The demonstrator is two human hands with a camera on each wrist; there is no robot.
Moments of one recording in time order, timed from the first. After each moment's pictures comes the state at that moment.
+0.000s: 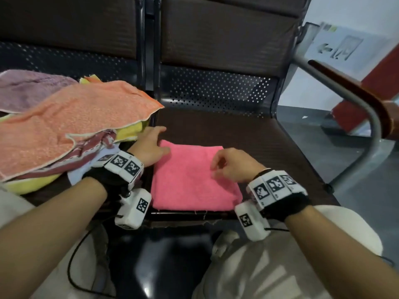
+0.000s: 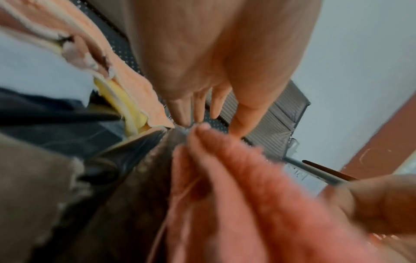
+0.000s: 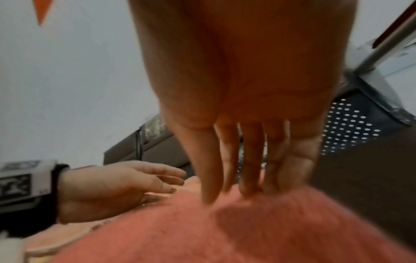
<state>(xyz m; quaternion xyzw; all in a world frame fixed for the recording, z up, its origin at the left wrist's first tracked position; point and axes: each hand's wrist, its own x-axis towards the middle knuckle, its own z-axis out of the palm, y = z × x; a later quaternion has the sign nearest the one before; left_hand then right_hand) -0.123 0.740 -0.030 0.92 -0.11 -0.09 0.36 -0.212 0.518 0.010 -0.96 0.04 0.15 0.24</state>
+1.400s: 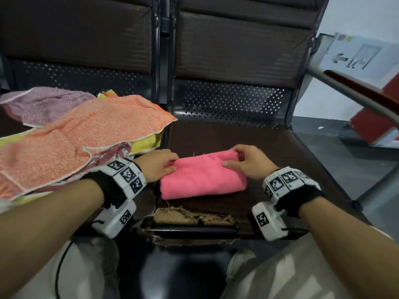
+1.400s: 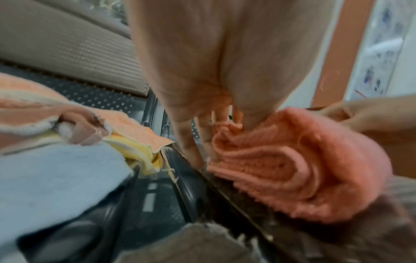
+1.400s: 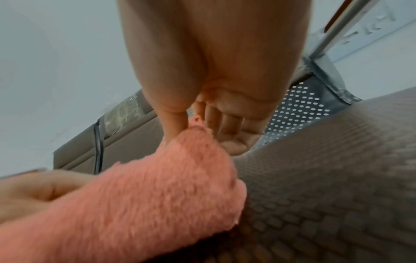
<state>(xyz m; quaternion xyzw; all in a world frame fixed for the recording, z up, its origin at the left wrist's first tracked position) -0.125 0.763 -0.009 0.92 -0.30 -0.18 0.16 -0.168 0.497 -0.014 -0.94 0.03 0.04 0.34</state>
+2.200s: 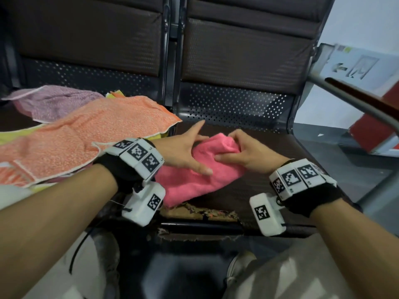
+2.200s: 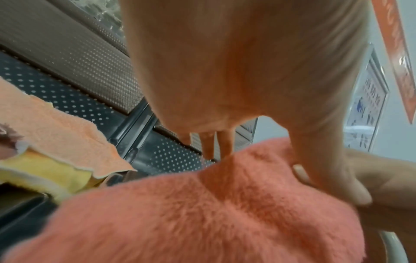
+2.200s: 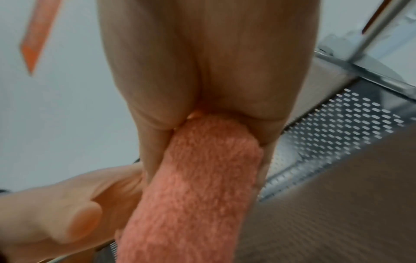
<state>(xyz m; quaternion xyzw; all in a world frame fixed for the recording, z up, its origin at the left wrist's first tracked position) -0.142 0.742 0.039 0.86 -0.30 -0.26 0.31 -0.190 0.538 0.043 -0.92 -0.04 0.08 0.38</state>
